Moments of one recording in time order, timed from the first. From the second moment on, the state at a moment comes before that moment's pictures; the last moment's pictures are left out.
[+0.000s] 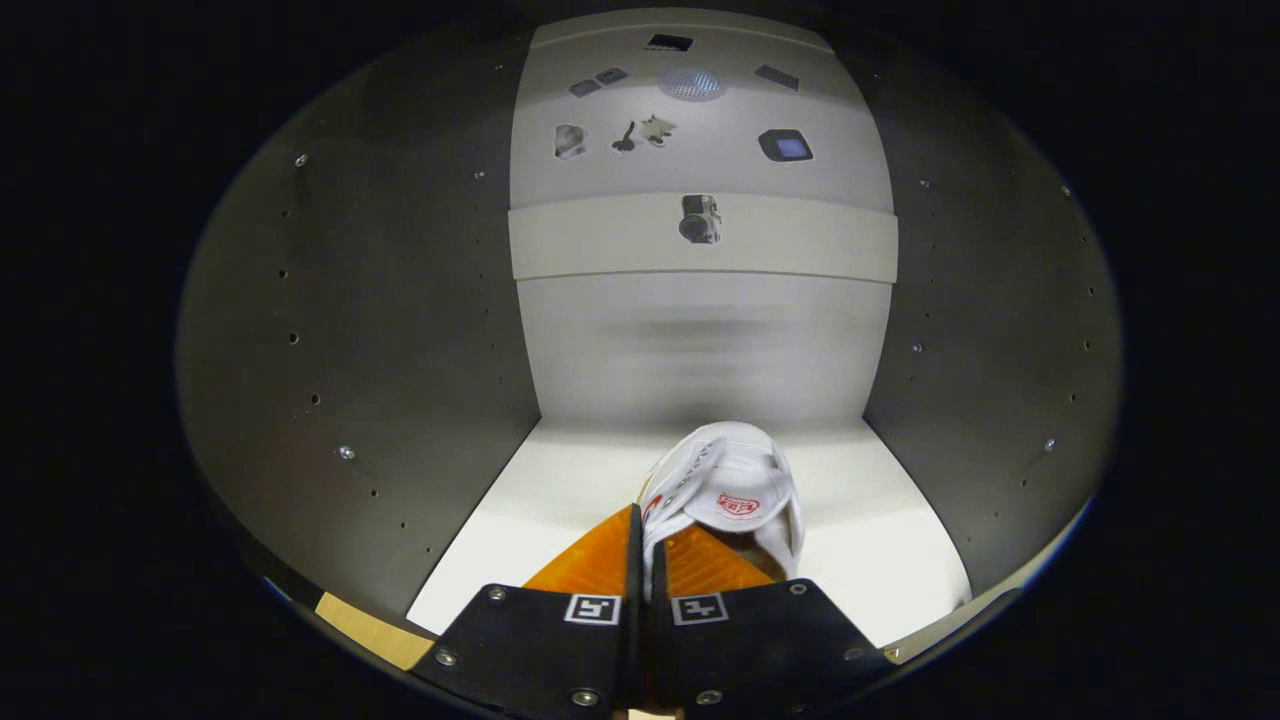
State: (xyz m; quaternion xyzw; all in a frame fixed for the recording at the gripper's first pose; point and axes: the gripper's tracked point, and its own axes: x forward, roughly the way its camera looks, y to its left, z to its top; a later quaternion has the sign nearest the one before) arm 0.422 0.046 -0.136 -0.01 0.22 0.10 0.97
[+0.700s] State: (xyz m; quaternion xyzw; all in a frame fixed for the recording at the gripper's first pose) arm 0.406 0.047 -0.103 0.01 0.20 0.10 0.98
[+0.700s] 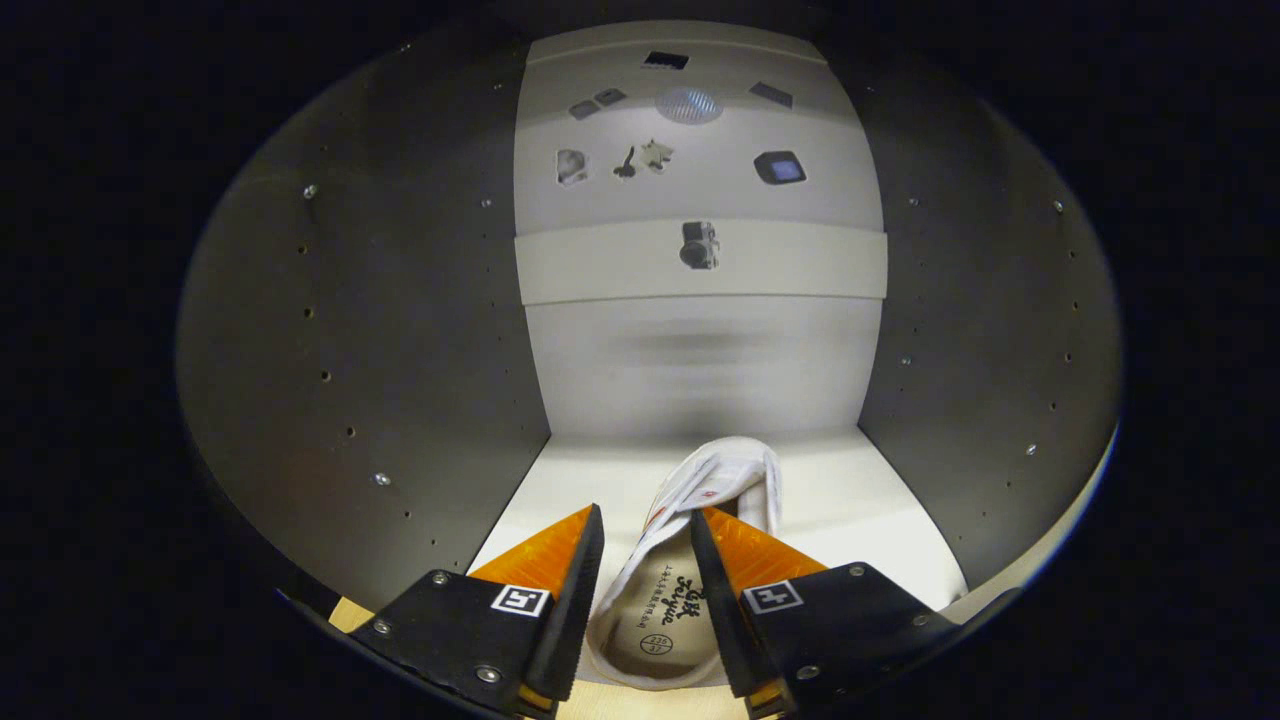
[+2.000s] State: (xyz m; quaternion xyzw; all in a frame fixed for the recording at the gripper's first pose) arm 0.081 -0.004 0.072 -0.03 -0.02 0.06 1.00
